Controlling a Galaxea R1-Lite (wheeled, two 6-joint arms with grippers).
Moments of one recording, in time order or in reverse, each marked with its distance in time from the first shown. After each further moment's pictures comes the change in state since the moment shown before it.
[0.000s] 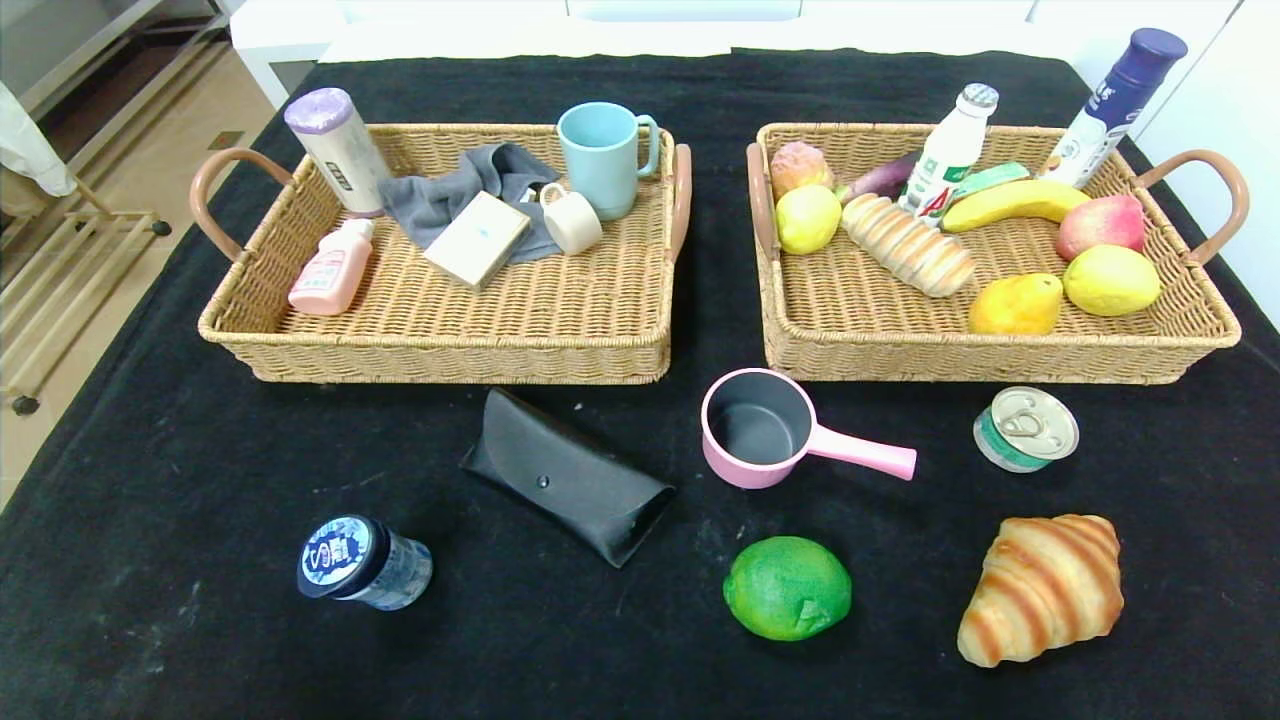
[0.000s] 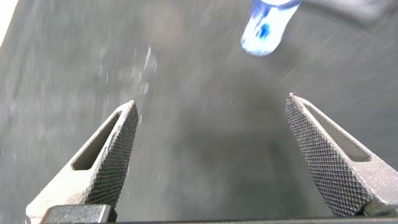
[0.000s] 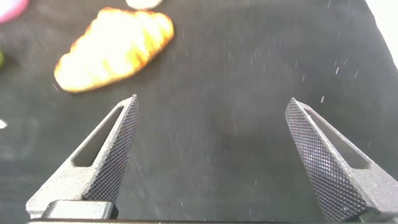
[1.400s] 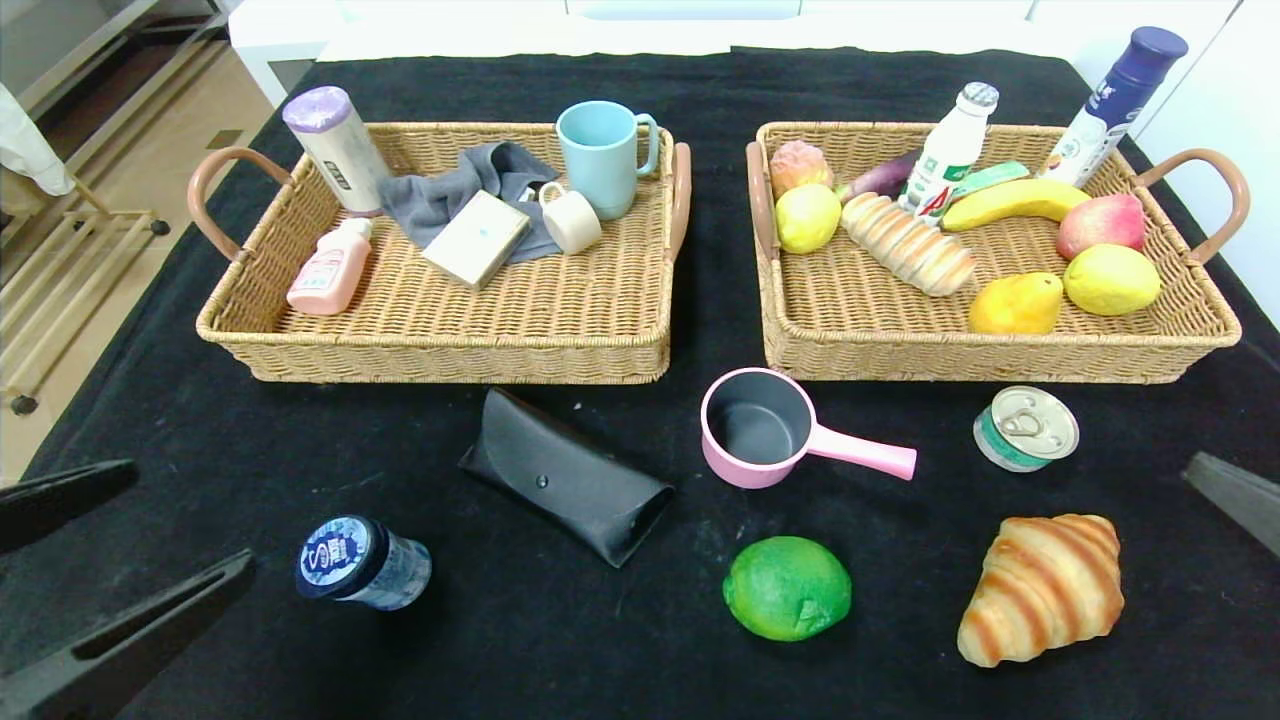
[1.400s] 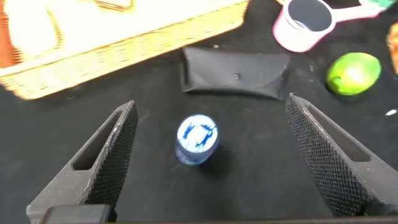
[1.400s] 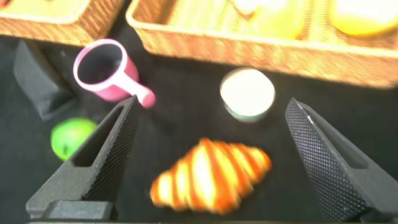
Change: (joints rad) left arm -0.154 0.772 -0.390 -0.296 -0.264 0.116; right arm 0.389 0.875 -0.411 -0.432 -0.028 -0.011
